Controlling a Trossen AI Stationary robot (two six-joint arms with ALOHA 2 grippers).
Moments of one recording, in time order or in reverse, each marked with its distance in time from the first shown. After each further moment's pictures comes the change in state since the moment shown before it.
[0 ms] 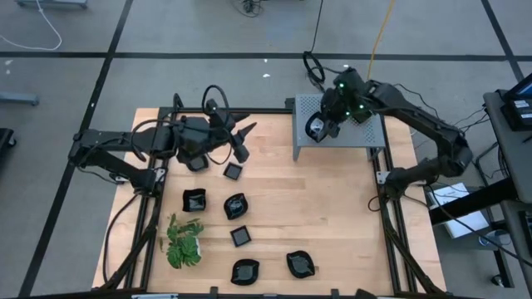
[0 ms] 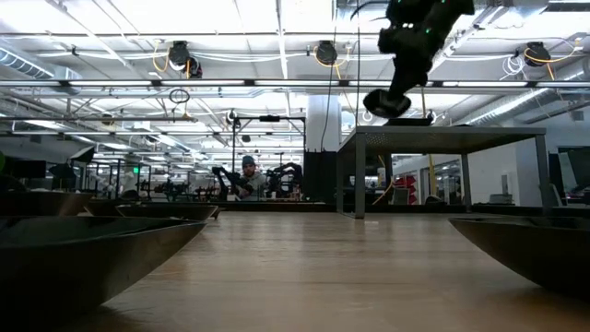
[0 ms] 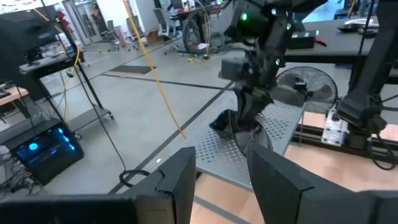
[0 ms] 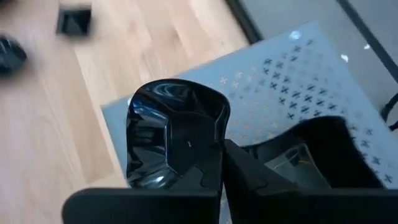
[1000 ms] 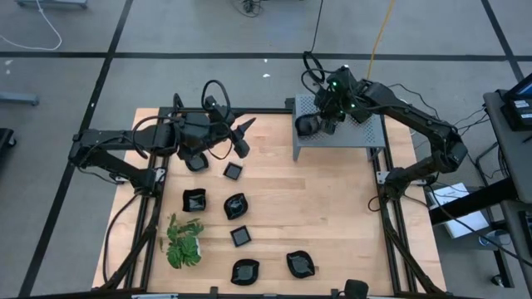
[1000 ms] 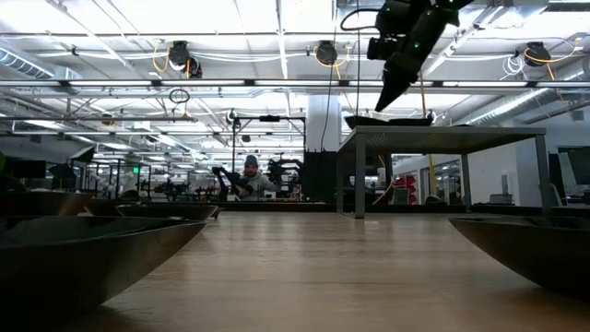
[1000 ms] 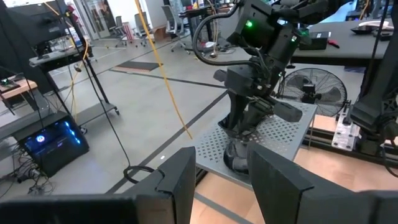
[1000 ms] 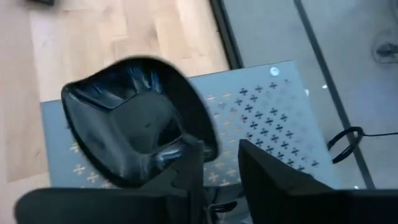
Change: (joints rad) left arm 0.037 0.000 0.000 0.000 0.002 -0.019; right arm 0.003 0.065 0.000 0.116 0.090 -0.236
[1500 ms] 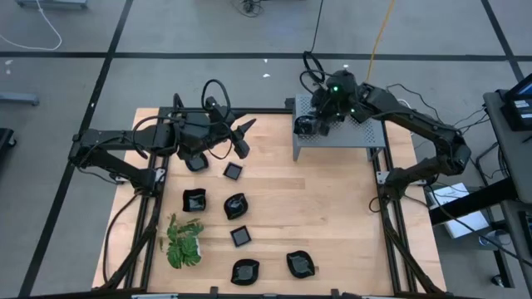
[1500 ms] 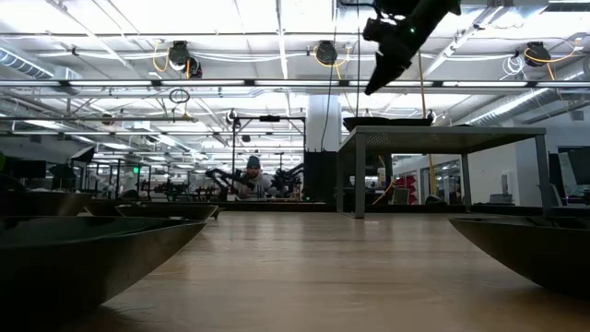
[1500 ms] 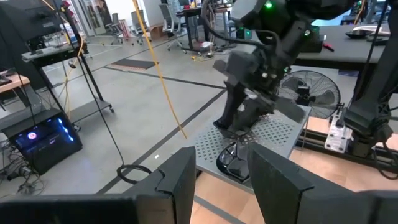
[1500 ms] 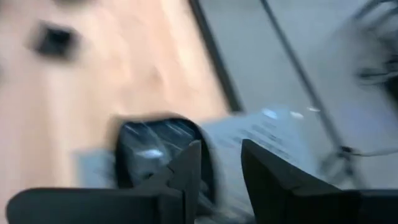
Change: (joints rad) left arm -0.001 0.000 0.000 -0.002 0.015 -0.029; right arm 0.099 -0.048 0.000 0.094 0.039 0.125
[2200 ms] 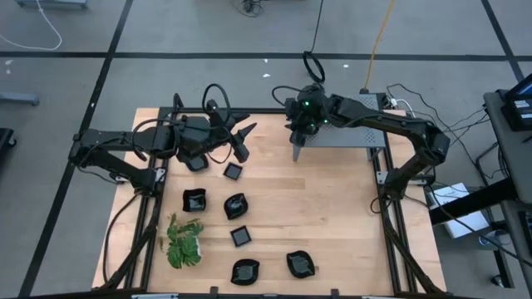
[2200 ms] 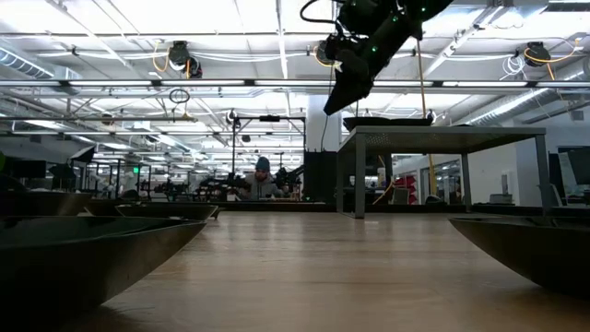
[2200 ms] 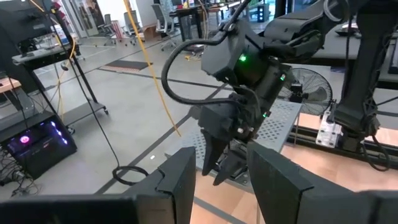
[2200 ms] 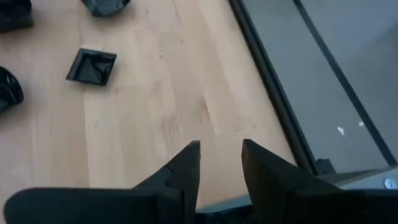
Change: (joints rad) left arm -0.028 0.000 0.000 -0.008 0.000 0.005; right arm 0.136 0.207 -0.001 0.201 -0.019 0.121
